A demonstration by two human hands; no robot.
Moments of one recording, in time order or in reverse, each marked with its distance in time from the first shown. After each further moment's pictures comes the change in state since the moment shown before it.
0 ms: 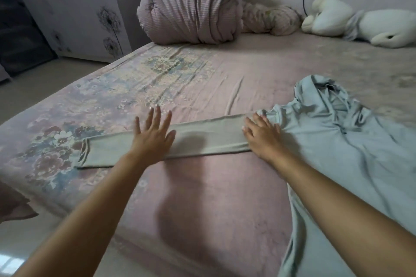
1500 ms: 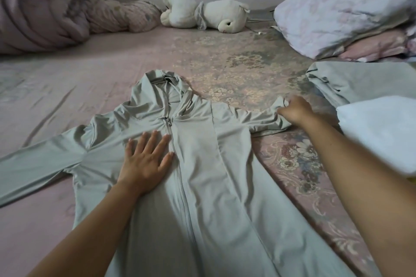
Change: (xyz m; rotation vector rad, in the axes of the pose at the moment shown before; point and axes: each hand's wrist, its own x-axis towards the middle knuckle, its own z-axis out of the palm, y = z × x) left_hand 0.015 0.411 0.063 -0.134 -0.008 0.438; right_hand -0.124 0.459 -0.169 0.267 0.234 0.773
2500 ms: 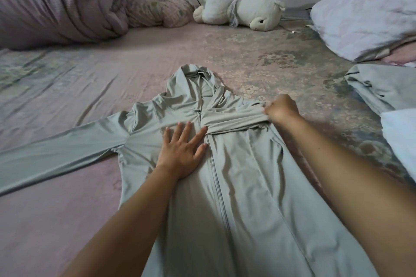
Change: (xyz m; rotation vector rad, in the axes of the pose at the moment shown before) left_hand -0.003 -0.001 -0.005 0.031 -0.019 0.025; right_hand -0.035 -0.097 0.066 0.107 0.018 -0.050
